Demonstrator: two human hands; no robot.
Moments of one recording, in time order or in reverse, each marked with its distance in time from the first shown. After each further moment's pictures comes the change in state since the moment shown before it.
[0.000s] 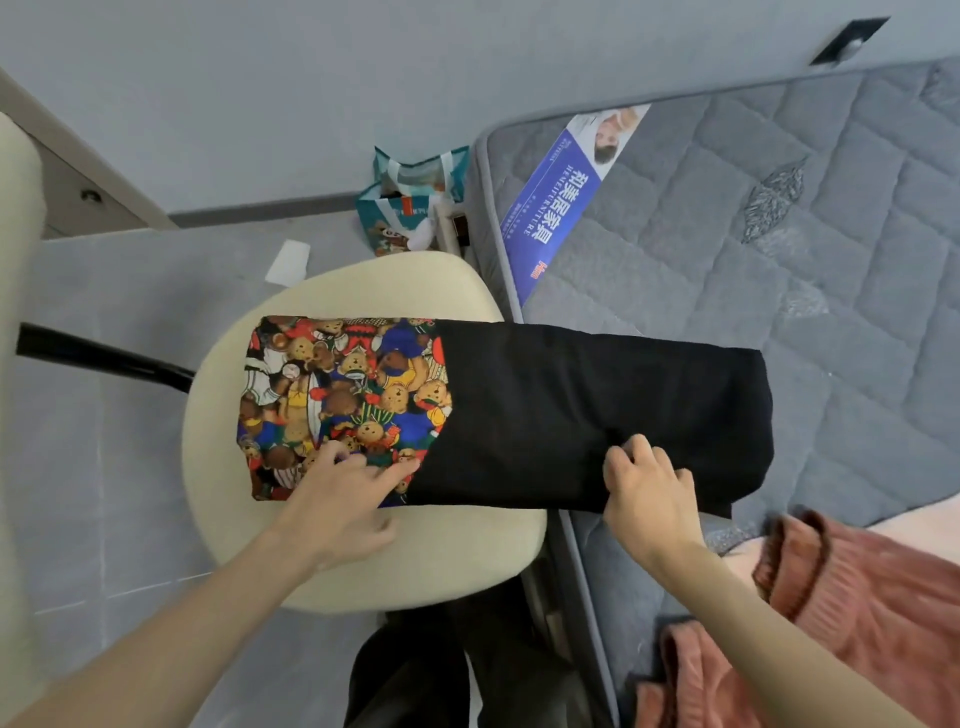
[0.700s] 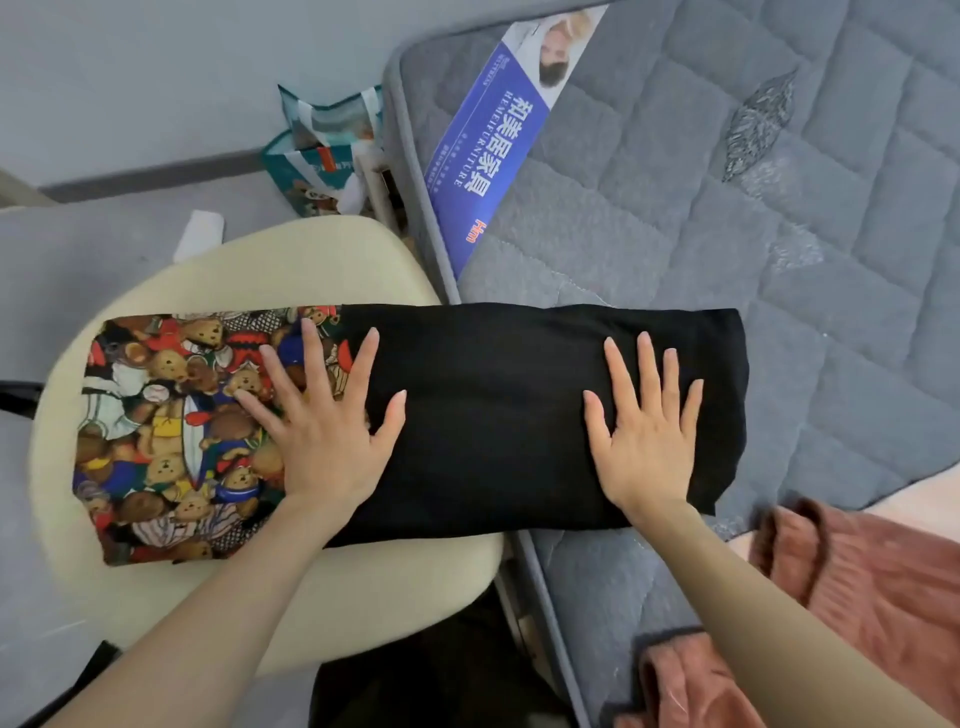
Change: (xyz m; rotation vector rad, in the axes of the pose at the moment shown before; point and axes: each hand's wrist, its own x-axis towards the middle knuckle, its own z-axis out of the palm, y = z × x) left_hand 0.125 0.036 0.031 -0.214 0.371 -0.516; right_hand 0.079 0.053 0.064 0.164 0.236 0.197
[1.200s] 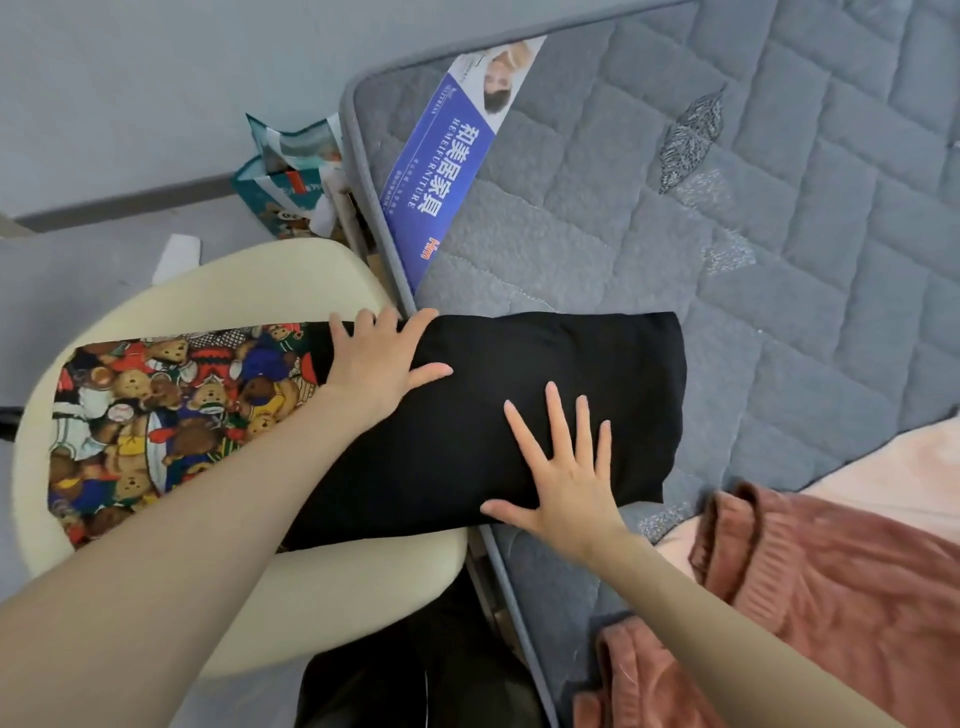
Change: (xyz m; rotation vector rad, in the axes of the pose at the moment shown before) left_hand 0.072 0.077 -0.041 0.205 -0.258 0.347; right_hand -0.047 -0.004 -0.011 -0.001 -0.294 -0.290
